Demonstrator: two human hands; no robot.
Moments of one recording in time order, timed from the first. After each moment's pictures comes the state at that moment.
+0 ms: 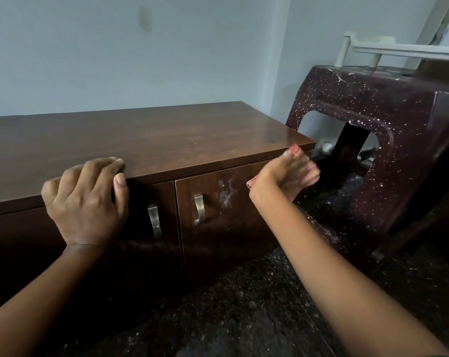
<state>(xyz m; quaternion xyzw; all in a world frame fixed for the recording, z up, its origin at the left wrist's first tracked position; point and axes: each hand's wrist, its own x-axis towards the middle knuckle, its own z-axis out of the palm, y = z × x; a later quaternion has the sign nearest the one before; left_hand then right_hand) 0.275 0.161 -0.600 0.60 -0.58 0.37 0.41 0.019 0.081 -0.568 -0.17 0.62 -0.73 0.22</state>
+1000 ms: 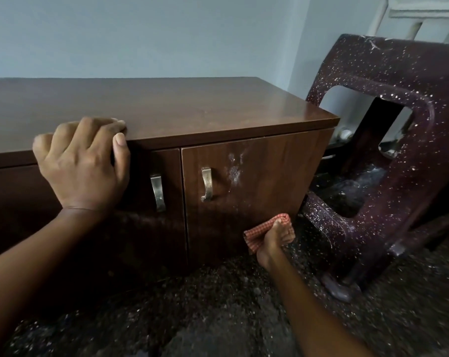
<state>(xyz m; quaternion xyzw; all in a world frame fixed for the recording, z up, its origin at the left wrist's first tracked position) 0.282 0.151 -0.605 0.57 -0.60 0.35 0.43 -0.015 0.071 -0.825 -0.08 0.58 -0.58 0.57</state>
